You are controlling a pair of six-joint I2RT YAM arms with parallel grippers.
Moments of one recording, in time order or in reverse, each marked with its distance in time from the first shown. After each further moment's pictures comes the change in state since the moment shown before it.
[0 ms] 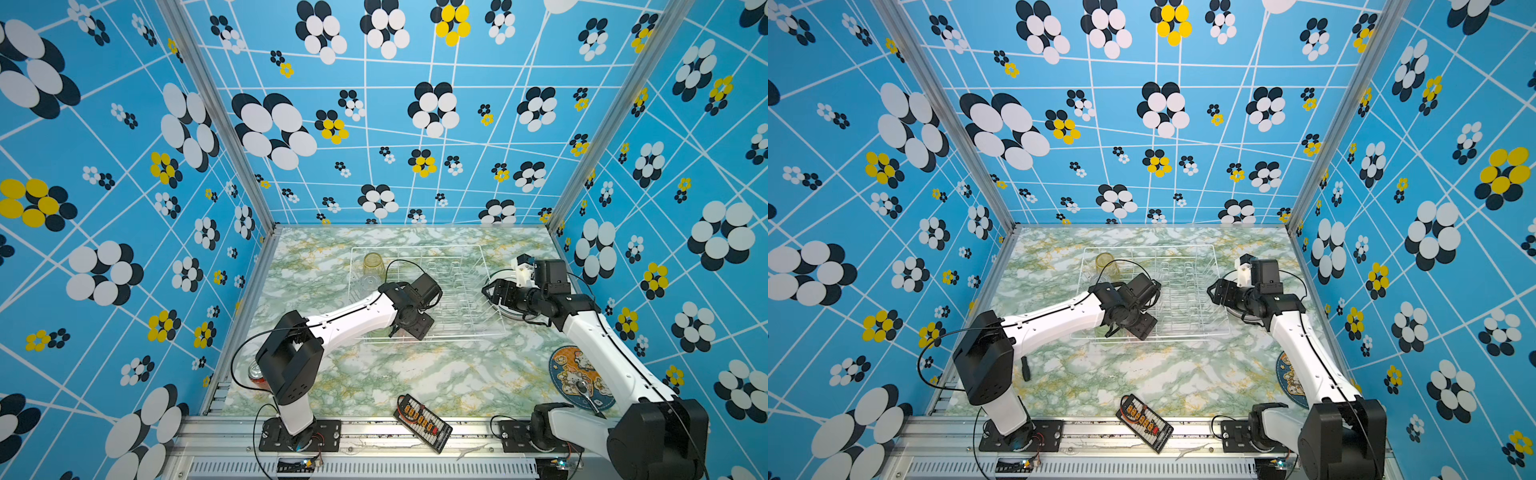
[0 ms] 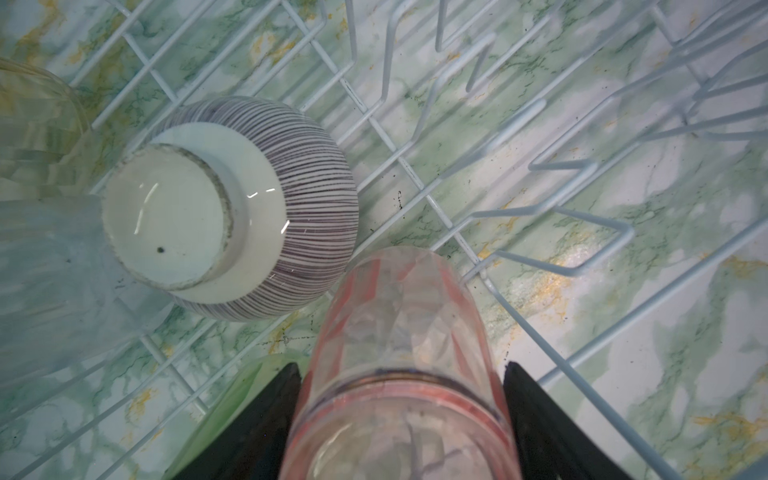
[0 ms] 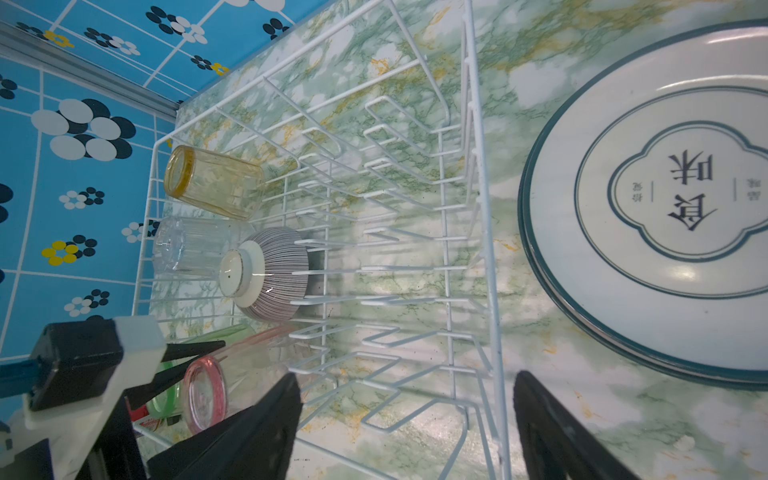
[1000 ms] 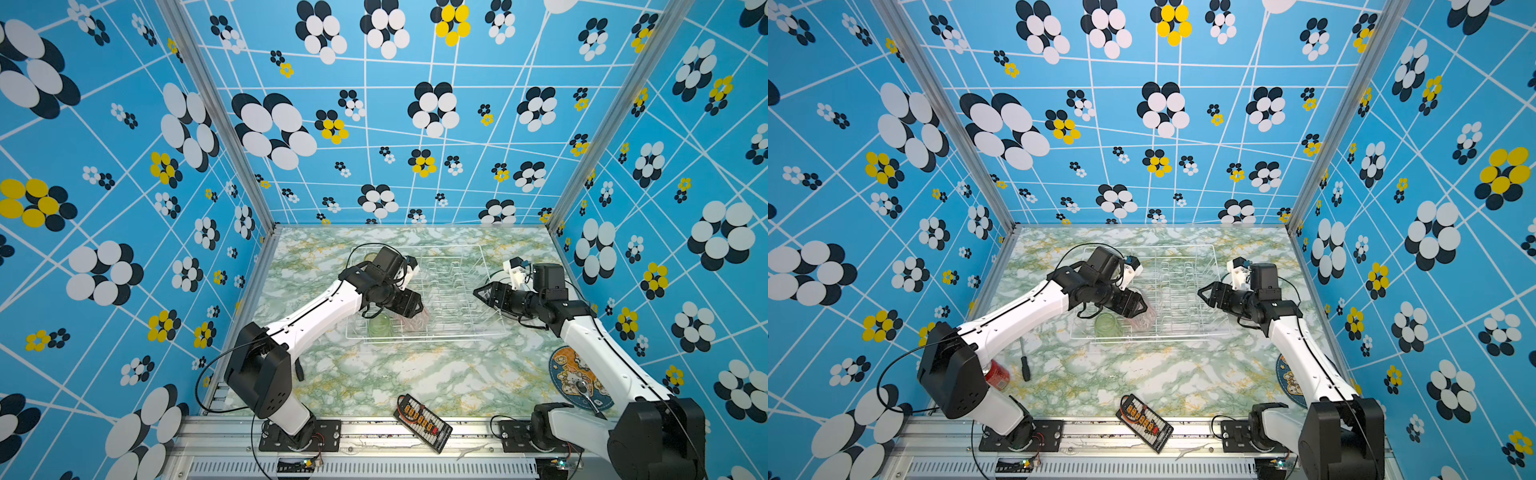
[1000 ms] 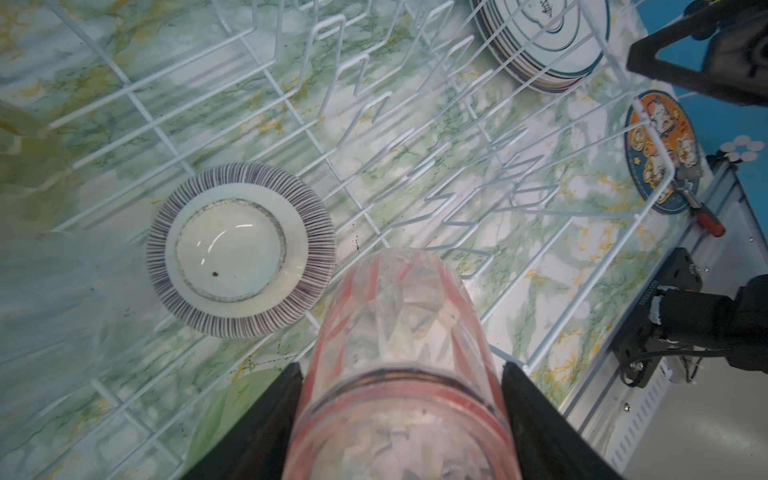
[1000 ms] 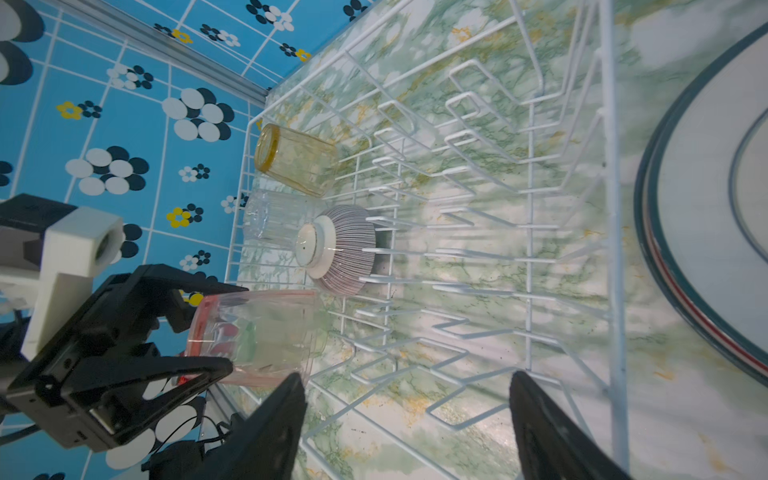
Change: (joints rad) left arm 0.243 -0.177 -0.042 0.107 0.460 -0.003; right arm 0.000 -0.020 -0.097 0.154 -0.261 0.065
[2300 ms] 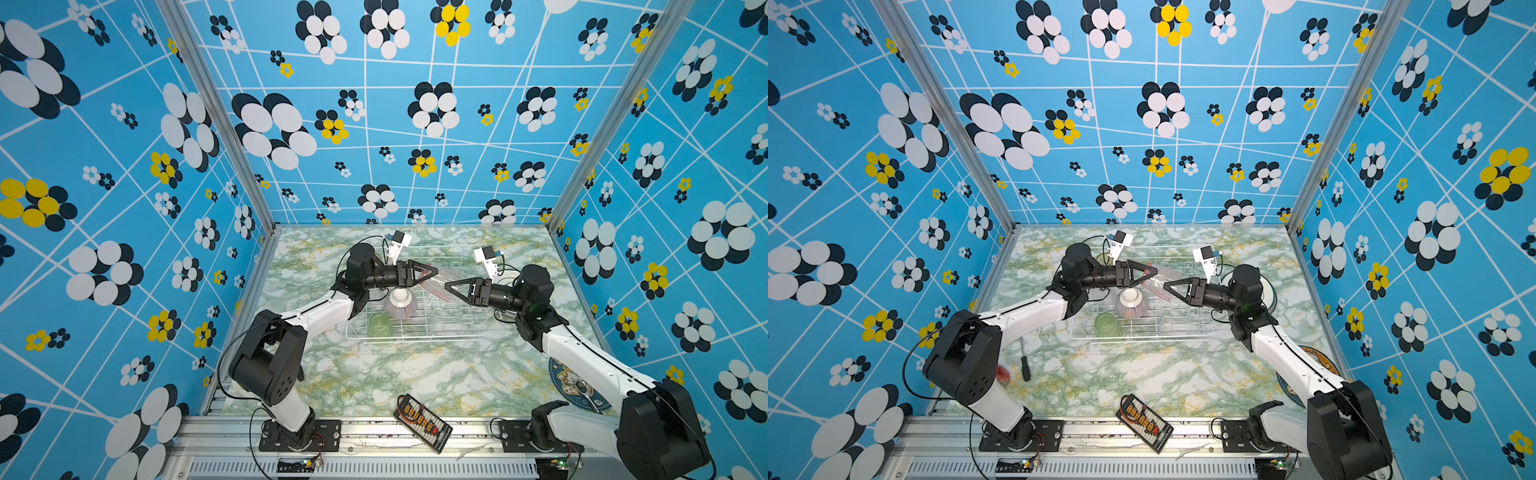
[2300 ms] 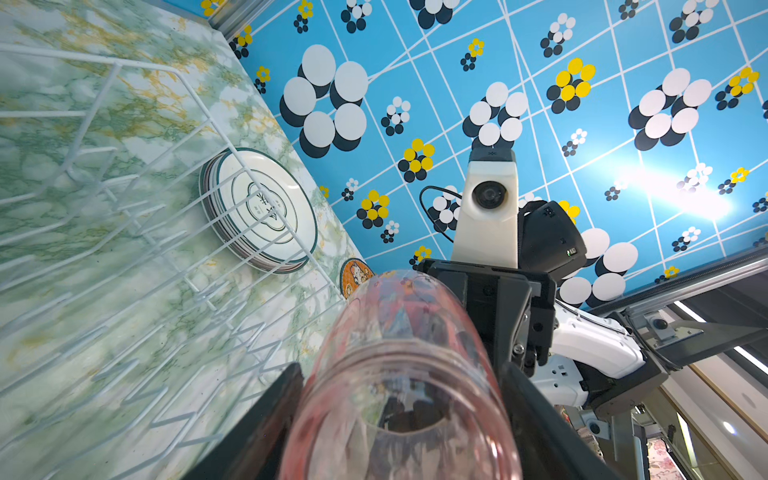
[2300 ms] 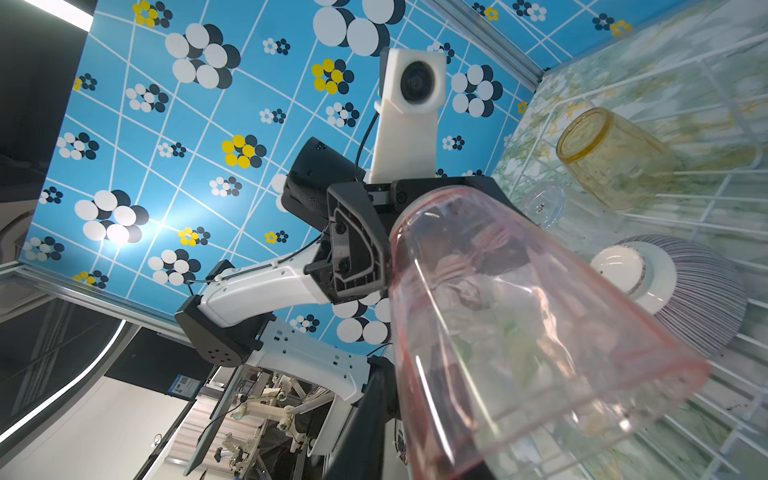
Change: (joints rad) left arm 0.143 0.076 -0.292 1.300 0.623 -0.798; right arm 0.236 0.037 -0.131 0.883 -0.354 0.539
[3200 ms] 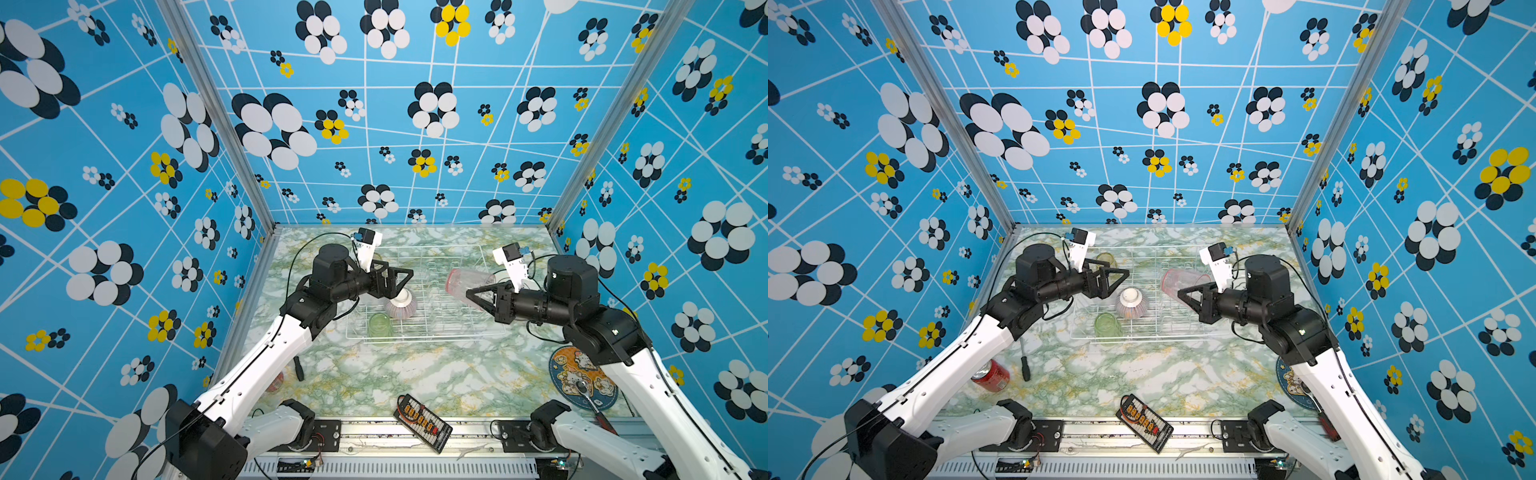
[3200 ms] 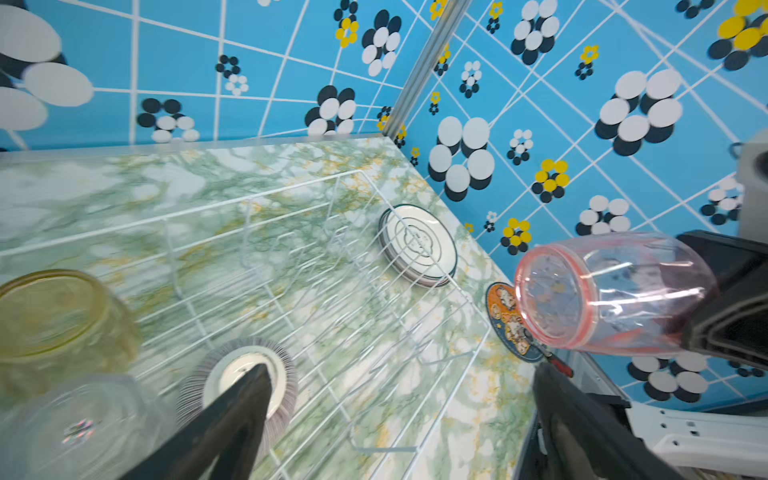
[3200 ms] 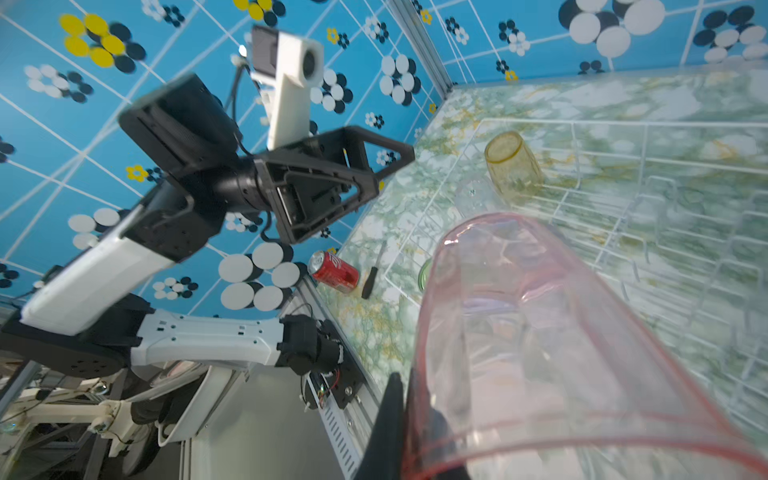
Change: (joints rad) left arm 0.012 -0.500 0.055 -0.863 -0.520 0.640; right arm 0.216 -0.289 0.532 -1.273 0.495 -0.599
